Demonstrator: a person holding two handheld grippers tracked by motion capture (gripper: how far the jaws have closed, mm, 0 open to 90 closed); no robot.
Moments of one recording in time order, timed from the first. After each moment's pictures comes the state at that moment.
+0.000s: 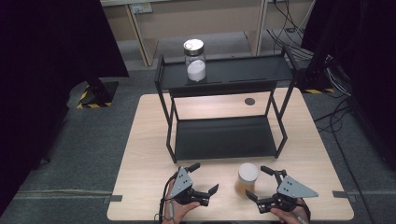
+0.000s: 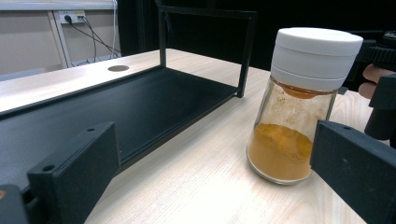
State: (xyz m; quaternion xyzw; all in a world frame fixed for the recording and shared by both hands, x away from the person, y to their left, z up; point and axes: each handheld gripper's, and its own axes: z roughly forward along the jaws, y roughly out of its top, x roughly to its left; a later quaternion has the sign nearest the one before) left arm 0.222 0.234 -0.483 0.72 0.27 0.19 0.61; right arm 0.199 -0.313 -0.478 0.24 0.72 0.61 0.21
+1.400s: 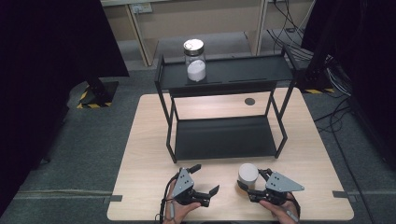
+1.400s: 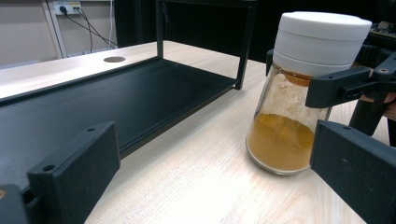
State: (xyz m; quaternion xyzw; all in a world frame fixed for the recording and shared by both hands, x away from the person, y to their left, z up) left arm 0.224 0.233 -0.486 0.72 0.27 0.18 0.61; right arm 0.213 -0.291 -0.472 0.24 0.74 0.58 0.21
